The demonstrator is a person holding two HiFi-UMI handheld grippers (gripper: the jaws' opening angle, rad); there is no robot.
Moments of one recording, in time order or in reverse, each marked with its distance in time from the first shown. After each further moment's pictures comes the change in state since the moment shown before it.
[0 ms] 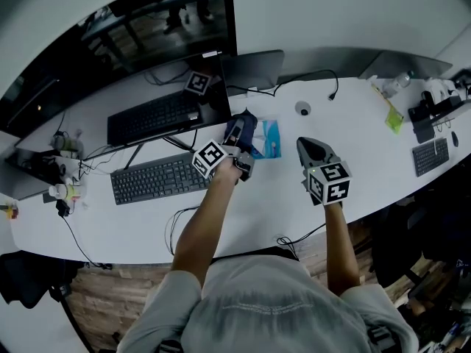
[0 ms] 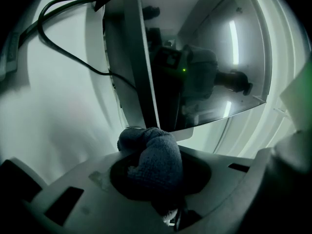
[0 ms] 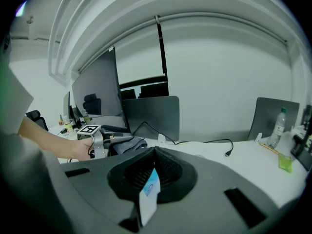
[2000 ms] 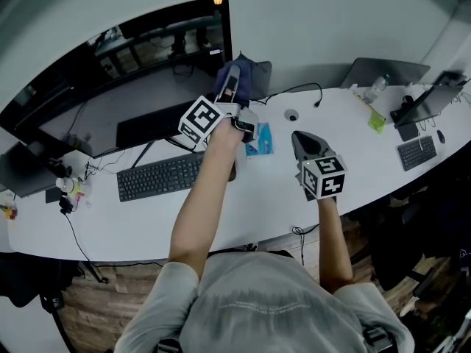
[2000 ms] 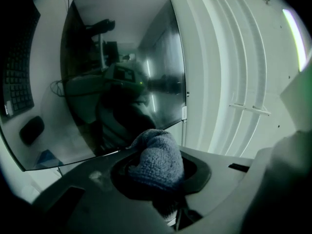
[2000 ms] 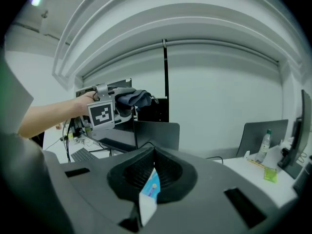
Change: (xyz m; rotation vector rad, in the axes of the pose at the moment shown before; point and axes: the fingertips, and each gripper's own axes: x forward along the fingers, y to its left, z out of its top) left arm -0.013 -0.291 0.051 0.257 -0.162 -0.373; right arm -0.080 0.037 0.059 -0.050 -0.160 -0.070
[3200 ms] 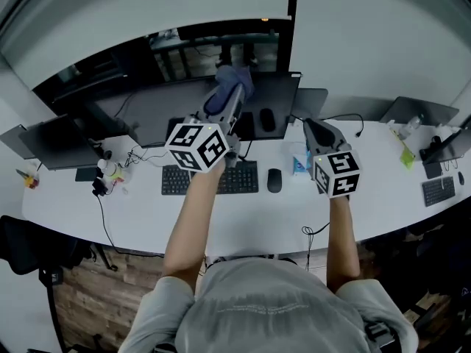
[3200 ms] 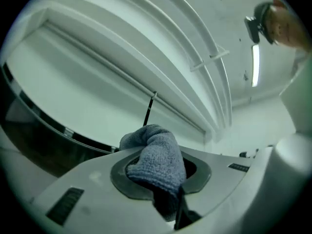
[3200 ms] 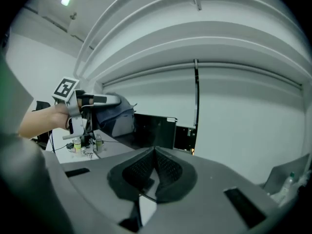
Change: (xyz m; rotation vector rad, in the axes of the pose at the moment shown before) left arm -0.111 -0.098 0.157 0.891 0.137 0.052; right arm 0.041 0.129 0.146 -0.180 -0.190 0.115
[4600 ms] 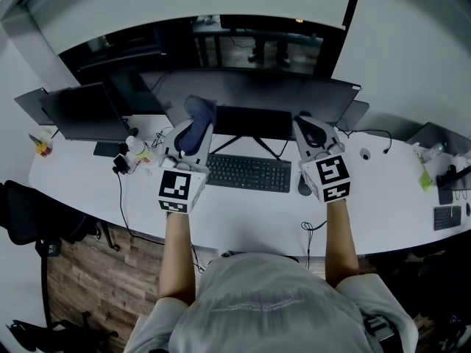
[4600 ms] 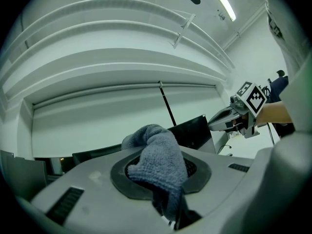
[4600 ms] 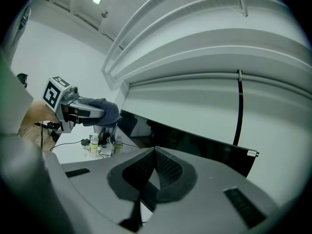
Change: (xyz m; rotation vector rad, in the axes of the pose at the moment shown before) left arm -0.205 0.103 0.022 0.584 0.230 0.291; right arm 0.066 0.163 0.058 -0.216 -0.081 0.205
